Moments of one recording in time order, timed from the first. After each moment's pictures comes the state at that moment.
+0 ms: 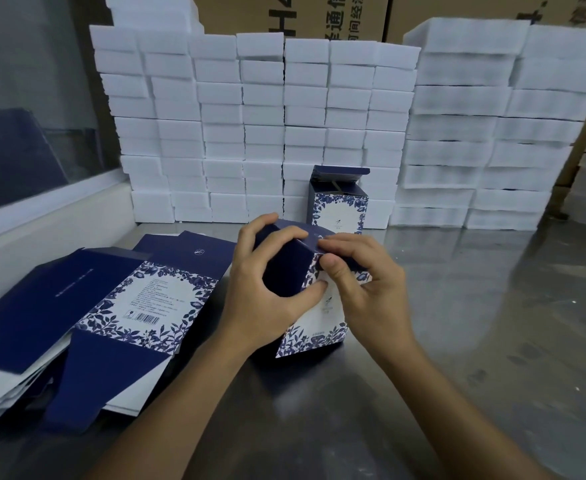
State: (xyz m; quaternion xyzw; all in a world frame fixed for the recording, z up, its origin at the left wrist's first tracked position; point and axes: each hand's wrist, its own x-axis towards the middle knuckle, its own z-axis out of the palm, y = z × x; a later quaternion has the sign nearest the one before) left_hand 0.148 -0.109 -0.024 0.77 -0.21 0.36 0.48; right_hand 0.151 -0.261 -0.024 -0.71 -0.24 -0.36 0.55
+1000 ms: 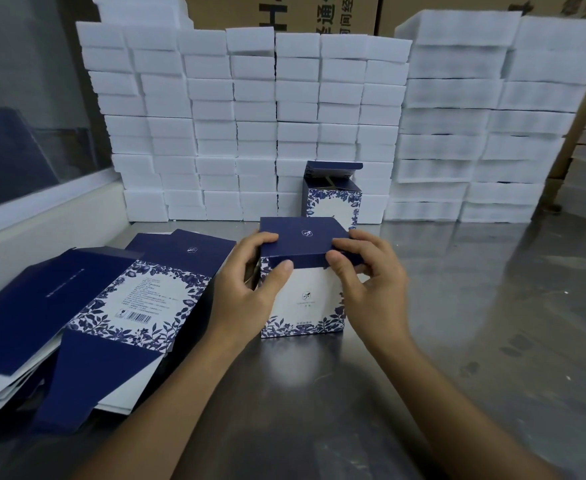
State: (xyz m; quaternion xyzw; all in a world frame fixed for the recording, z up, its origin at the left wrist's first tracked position) left_hand 0.160 -0.108 -0.044 0.70 -0.15 0.26 0.65; right_hand 0.165 -0.272 -0.039 -0.74 -0.13 -0.38 0.55
